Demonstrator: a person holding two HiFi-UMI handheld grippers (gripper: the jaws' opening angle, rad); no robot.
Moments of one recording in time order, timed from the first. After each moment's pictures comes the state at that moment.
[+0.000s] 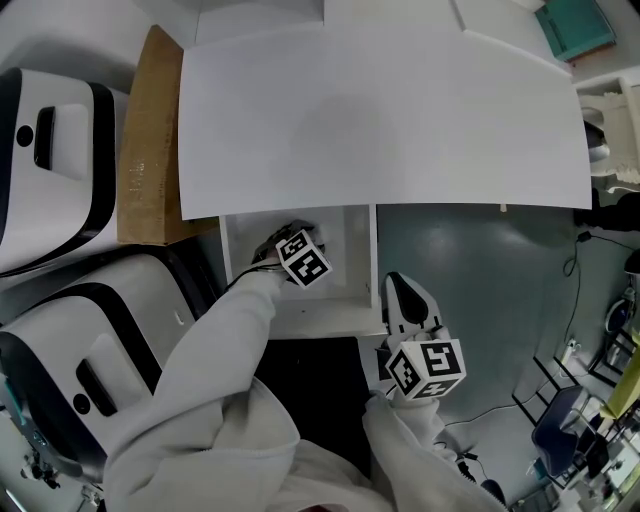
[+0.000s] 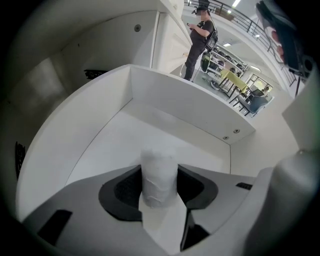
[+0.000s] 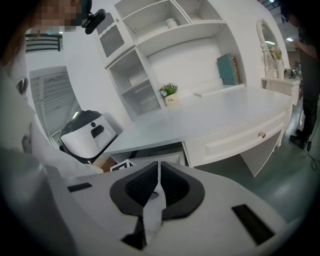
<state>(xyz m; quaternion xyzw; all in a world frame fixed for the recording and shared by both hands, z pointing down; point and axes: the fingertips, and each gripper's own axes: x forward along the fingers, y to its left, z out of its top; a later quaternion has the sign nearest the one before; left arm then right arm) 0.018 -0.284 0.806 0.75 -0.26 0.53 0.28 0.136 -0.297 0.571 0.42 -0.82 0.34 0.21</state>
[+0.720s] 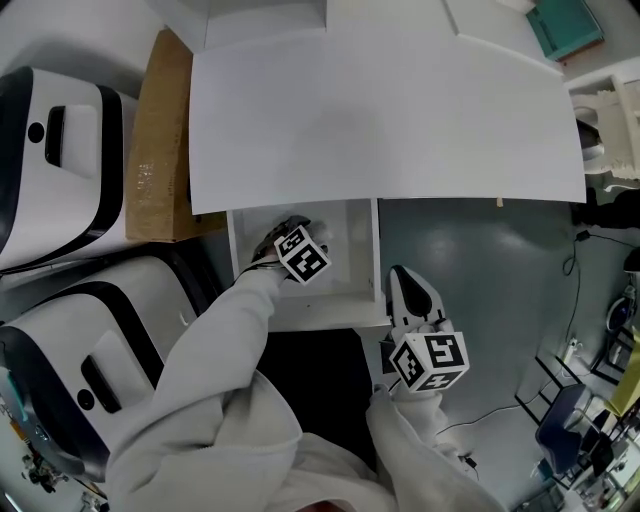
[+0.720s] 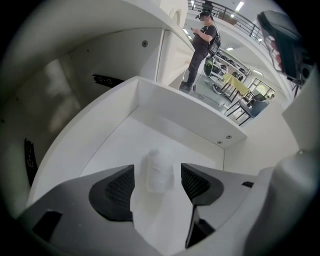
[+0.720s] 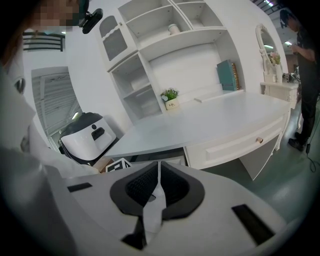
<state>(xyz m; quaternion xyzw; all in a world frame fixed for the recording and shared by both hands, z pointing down) 0.010 -0.285 0.781 0.75 -0.28 0.52 0.29 0.137 -0.295 0.553 0.43 -0.82 0.33 0.19</state>
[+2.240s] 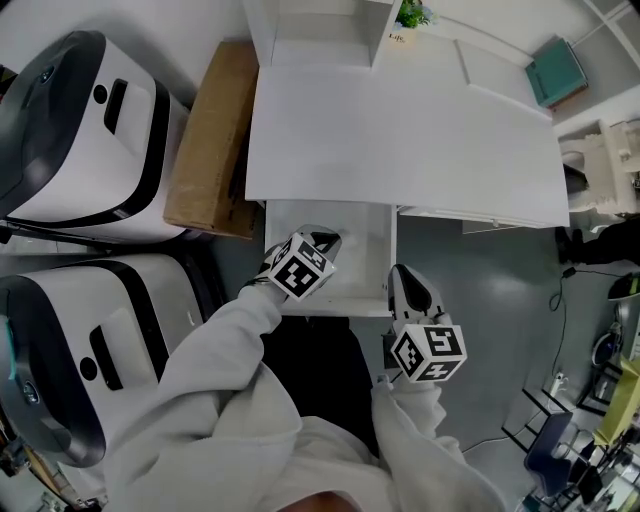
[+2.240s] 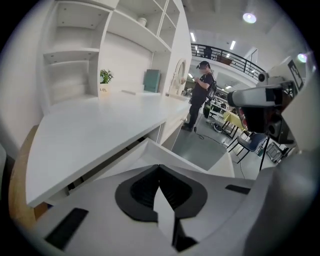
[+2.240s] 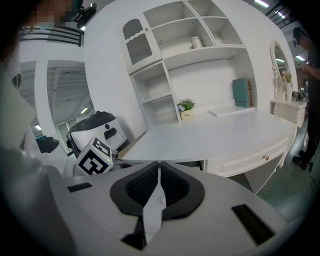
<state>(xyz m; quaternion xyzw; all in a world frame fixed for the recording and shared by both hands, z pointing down) -0.018 -0.278 0.615 0.82 -0.38 0.33 0.27 0.085 -0.263 0.497 0.41 -0.85 0.26 0.18</state>
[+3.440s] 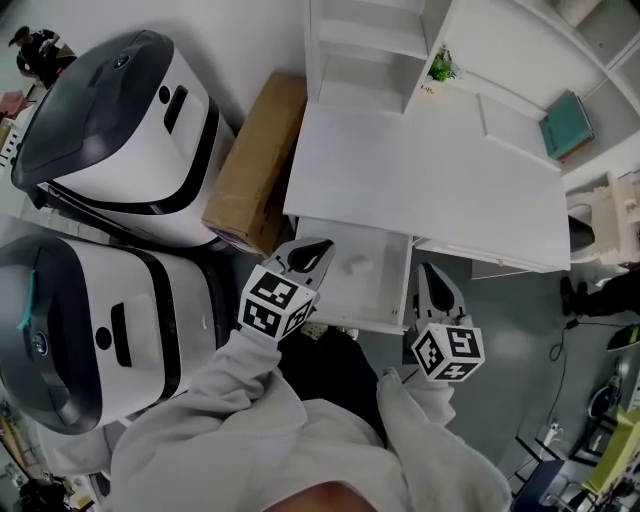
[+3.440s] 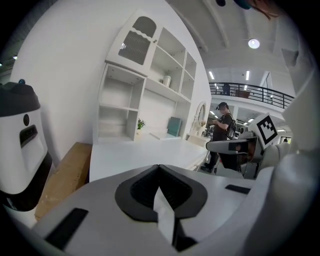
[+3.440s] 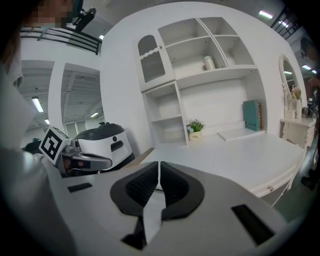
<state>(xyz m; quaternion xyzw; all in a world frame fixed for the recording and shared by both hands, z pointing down) -0.090 -0.248 0.445 0.79 -0.56 0.12 0.21 0.072 -0.291 0.426 0.39 -0.89 0.19 0.13</state>
